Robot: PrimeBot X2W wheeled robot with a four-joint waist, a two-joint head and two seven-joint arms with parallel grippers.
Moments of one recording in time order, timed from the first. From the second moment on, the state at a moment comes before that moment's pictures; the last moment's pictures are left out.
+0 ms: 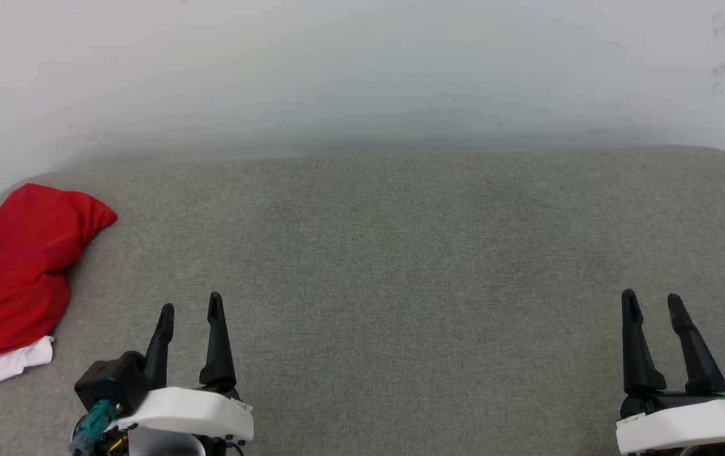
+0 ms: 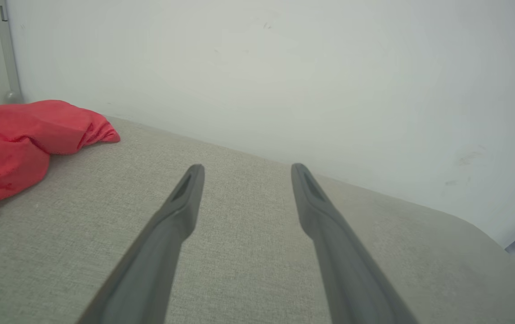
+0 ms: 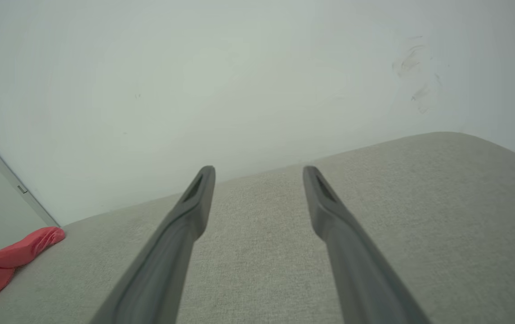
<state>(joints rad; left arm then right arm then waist) 0.01 0.06 -0.07 0.00 -0.40 0.10 -0.17 0.06 -0.05 -0.07 -0.03 0.38 0.13 -0.17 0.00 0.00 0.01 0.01</state>
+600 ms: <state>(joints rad) 0.03 0.06 -0.08 -0.01 -0.26 0.09 -0.21 0.09 -0.05 -0.07 -0.05 0.27 0.13 -0.21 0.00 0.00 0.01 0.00</state>
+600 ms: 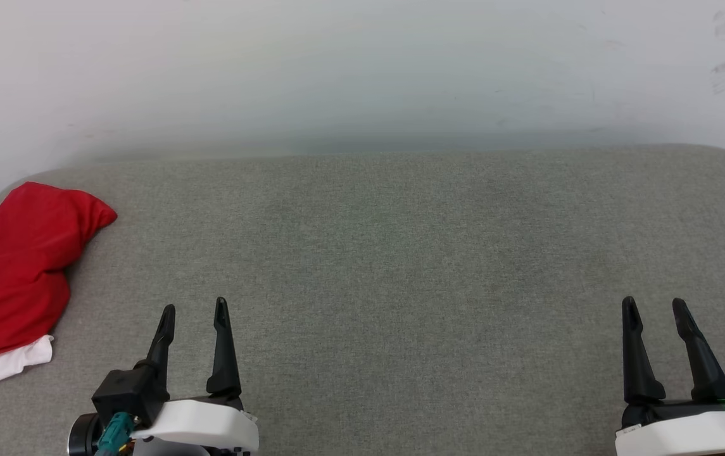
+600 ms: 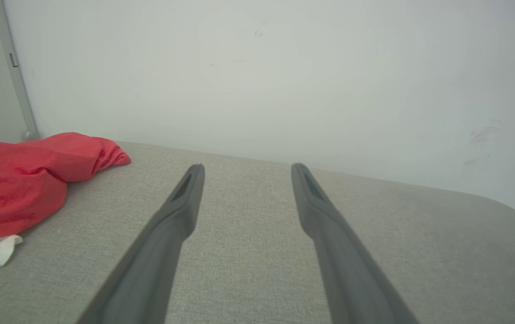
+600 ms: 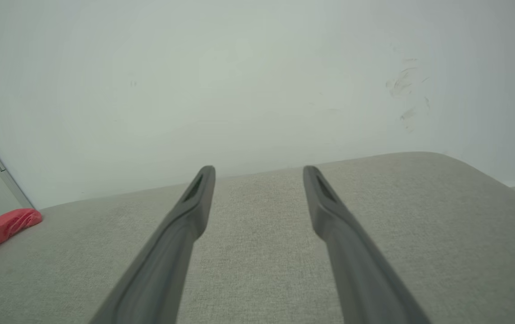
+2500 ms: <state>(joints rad) 0.06 0.05 -0.07 0.02 -0.14 0.10 -0.26 0.12 -0.05 -0.07 -0.04 0.13 0.13 -0.26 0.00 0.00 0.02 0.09</state>
